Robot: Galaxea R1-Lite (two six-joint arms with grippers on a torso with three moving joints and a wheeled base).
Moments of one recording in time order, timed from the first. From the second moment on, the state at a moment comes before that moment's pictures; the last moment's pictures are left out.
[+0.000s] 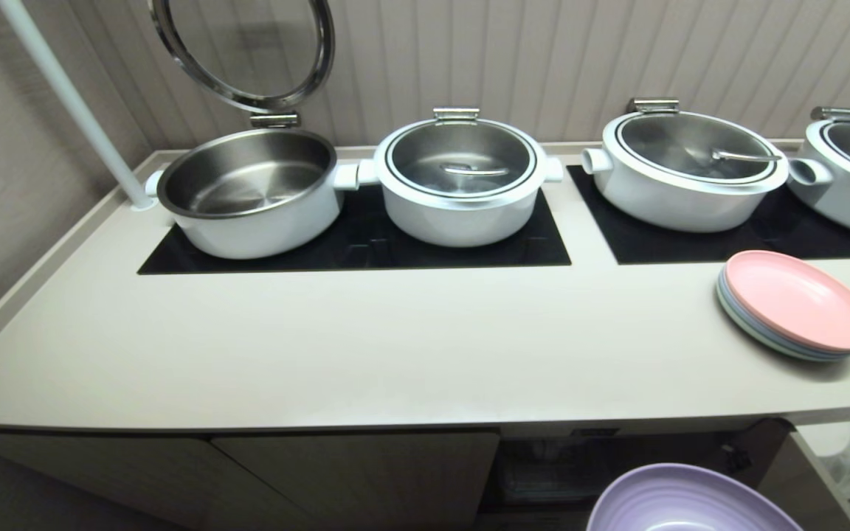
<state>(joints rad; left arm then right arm) 0.00 0.00 0.00 0.00 0.00 -0.02 0.38 0.94 -0.55 0.66 0.10 0.67</state>
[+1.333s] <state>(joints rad) 0.00 0.00 0.00 0.00 0.00 -0.02 0.38 0.96 -0.59 0.67 0.10 0.69</state>
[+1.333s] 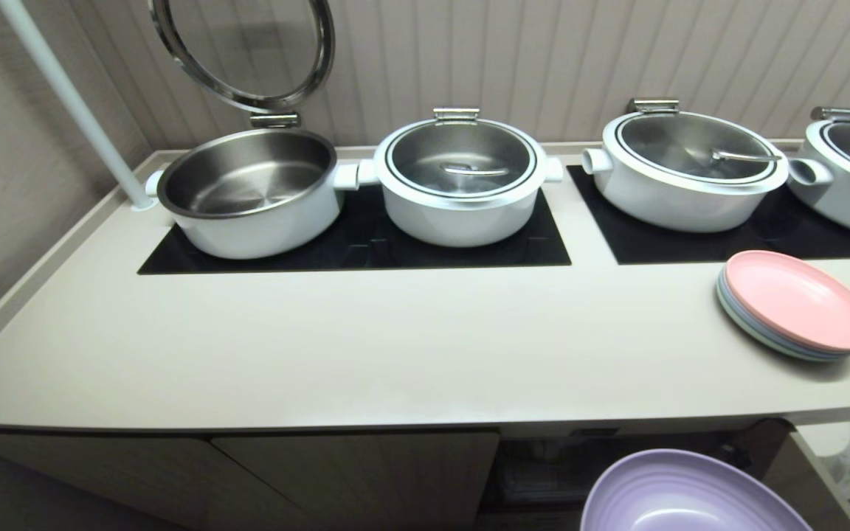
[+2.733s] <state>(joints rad) 0.00 0.00 0.00 0.00 0.00 -0.02 0.38 0.96 -0.57 0.66 0.10 0.72</state>
